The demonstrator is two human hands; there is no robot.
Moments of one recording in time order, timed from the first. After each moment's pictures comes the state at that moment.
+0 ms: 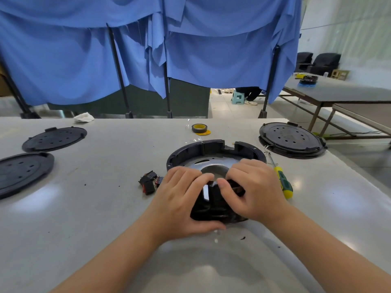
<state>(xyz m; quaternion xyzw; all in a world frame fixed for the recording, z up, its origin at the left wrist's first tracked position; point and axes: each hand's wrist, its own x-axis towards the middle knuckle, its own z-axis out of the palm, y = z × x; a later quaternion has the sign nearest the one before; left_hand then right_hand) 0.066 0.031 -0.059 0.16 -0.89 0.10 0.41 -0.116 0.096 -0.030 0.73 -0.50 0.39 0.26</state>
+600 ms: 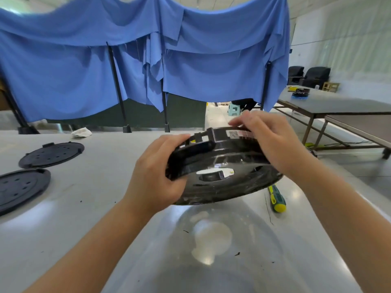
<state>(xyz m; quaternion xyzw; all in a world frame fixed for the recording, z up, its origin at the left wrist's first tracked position) 0.071 0.018 0.021 0.18 -0.84 -0.03 0.52 -0.147 0.093 0.076 0.65 -0.55 0.51 -0.07</state>
